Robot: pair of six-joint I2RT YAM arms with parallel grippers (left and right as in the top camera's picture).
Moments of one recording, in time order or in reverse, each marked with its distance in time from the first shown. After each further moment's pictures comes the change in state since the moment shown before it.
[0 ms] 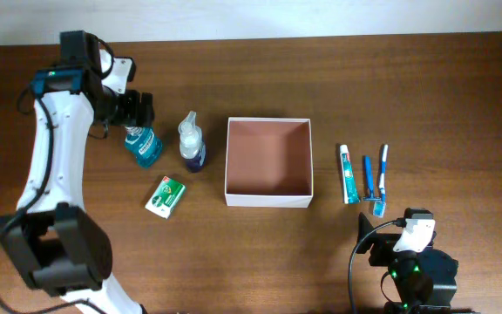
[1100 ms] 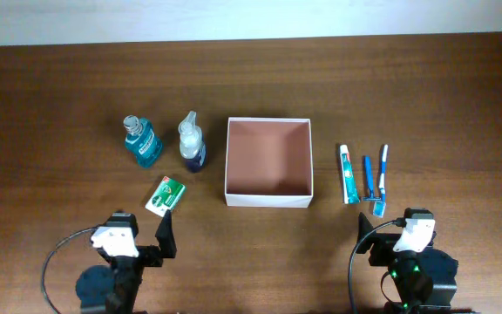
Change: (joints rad) left arm 0.001 -1.889 -1.609 0.687 0.065 -0.292; right arm 0.000 0.001 0.000 0.000 0.000 0.001
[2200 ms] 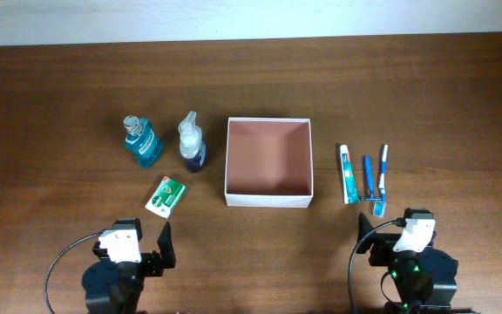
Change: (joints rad) left arm 0.000 -0.003 -0.002 -0.197 -0.065 0.047; right arm 0.000 0.000 0.000 0.000 0.000 0.000
